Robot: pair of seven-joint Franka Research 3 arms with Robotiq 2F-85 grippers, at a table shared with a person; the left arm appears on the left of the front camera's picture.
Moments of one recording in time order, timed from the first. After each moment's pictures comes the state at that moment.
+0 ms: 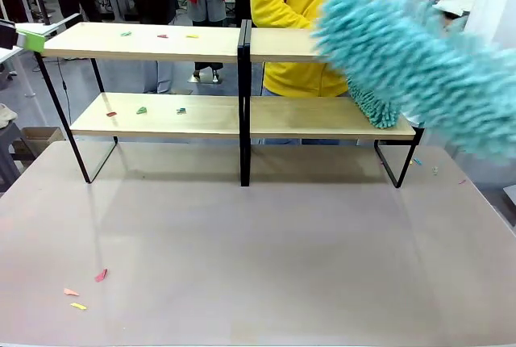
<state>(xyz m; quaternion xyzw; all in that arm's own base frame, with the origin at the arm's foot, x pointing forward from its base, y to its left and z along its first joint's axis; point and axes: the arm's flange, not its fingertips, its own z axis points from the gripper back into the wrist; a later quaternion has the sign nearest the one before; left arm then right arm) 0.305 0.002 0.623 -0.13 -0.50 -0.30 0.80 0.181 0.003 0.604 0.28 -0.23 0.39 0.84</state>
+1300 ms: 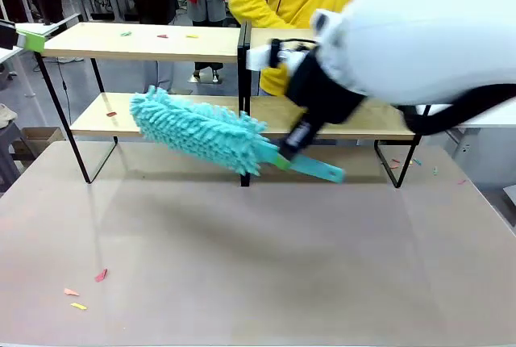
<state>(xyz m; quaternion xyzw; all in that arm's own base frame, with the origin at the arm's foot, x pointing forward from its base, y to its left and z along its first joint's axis) 0.306 0.002 0.622 -0.13 -0.50 -0.30 0.80 0.313 0.314 0.533 0.10 -0.19 0.46 0.86</state>
